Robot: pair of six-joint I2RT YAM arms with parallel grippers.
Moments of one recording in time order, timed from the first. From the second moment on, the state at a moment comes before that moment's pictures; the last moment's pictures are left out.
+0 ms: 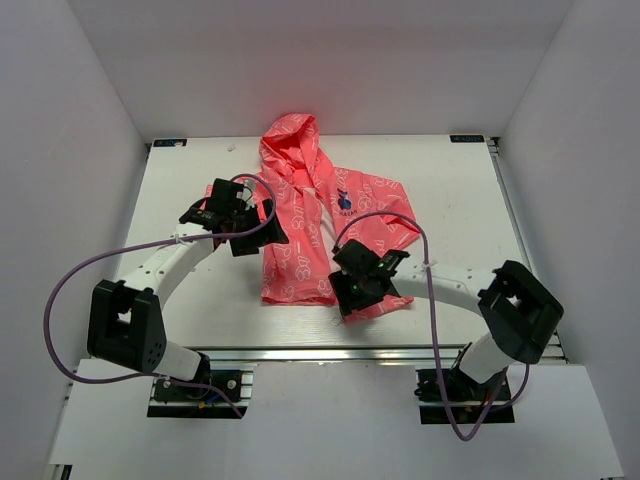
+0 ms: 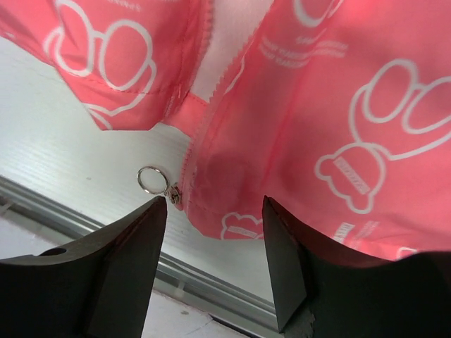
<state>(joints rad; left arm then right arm) -0.31 1.43 1.04 -0.53 0.27 -0.54 0.93 1.53 0.90 -0.53 -0.01 0.45</state>
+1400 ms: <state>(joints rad) -0.79 1.79 1.27 -0.72 0.18 -0.61 0.77 1.17 0.67 -0.42 0.01 0.65</state>
